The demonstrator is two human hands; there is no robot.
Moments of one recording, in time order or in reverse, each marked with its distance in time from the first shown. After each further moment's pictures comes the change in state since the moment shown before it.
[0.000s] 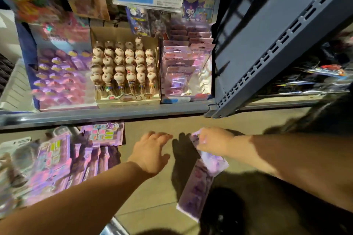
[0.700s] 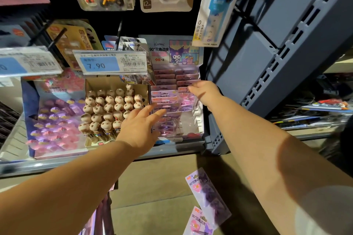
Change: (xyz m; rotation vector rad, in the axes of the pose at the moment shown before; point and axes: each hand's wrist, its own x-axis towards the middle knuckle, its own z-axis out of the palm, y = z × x) left_hand 0.087 0.023 -0.124 0.197 0.297 -0.069; right_hand 0.087 0.021 -0.192 0.786 0.564 0.009
